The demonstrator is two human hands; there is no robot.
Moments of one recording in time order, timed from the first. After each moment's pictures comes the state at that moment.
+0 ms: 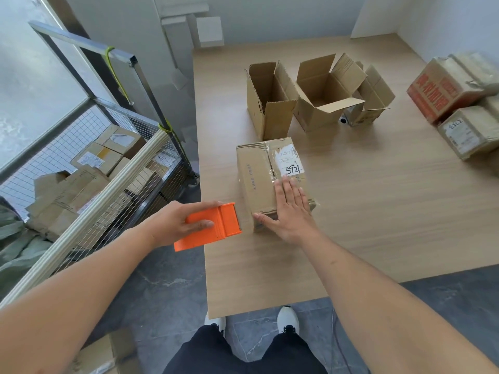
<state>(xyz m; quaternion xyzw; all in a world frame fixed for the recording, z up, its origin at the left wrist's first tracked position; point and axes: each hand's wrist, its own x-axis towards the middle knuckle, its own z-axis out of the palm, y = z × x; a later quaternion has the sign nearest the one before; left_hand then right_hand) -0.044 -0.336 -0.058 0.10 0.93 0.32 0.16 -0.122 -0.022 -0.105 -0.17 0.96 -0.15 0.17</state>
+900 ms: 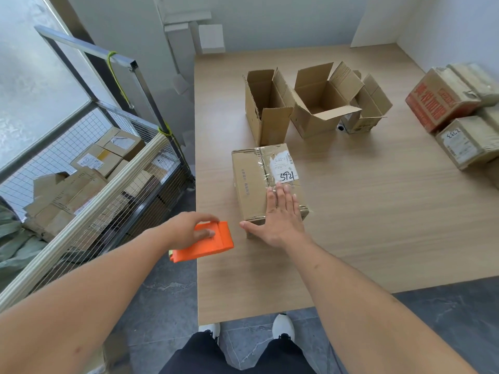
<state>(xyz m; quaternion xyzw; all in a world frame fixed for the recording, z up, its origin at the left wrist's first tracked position) -0.066 -0.311 -0.103 -0.01 0.93 0.22 0.29 -0.124 -0.039 -0.105 -0.14 0.97 -0.10 0.17</state>
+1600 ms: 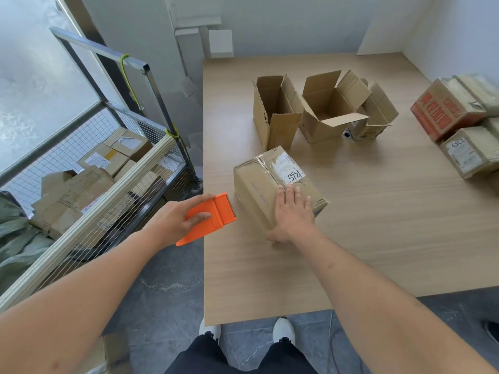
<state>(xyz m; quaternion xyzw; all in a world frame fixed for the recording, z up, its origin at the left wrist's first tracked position) -0.046 -0.335 -0.064 0.01 0.96 0.28 0.06 -0.139 -0.045 -0.067 -0.15 0.96 0.03 0.24</state>
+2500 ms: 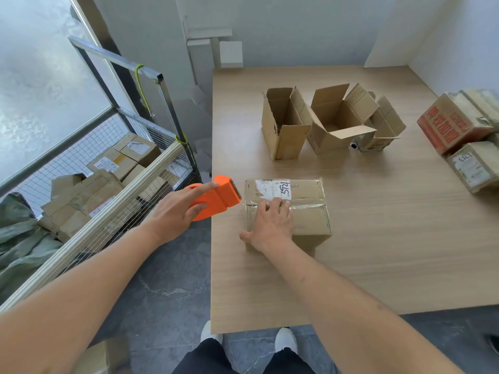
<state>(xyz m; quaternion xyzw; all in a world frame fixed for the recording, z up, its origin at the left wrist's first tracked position) -0.060 -0.357 -0.033 0.09 0.97 0.24 -0.04 -0.114 -0.116 -0.063 -0.11 0.98 -0.02 0.16</state>
